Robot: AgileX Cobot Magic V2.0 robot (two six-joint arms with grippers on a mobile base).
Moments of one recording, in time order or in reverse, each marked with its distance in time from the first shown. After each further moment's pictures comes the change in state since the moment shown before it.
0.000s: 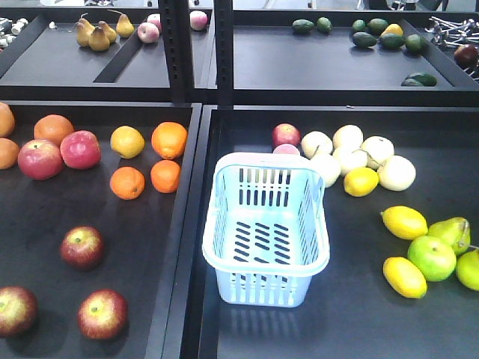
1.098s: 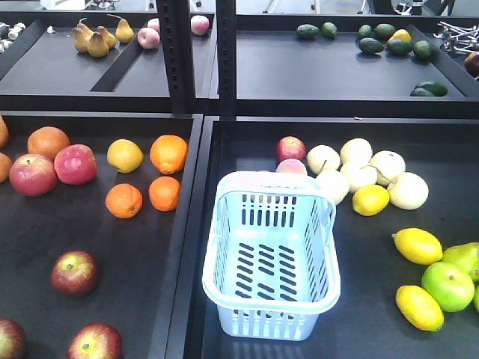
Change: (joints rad) left arm 0.000 0.000 0.000 0.000 0.000 0.000; right arm 0.000 0.000 0.000 0.000 0.000 0.000
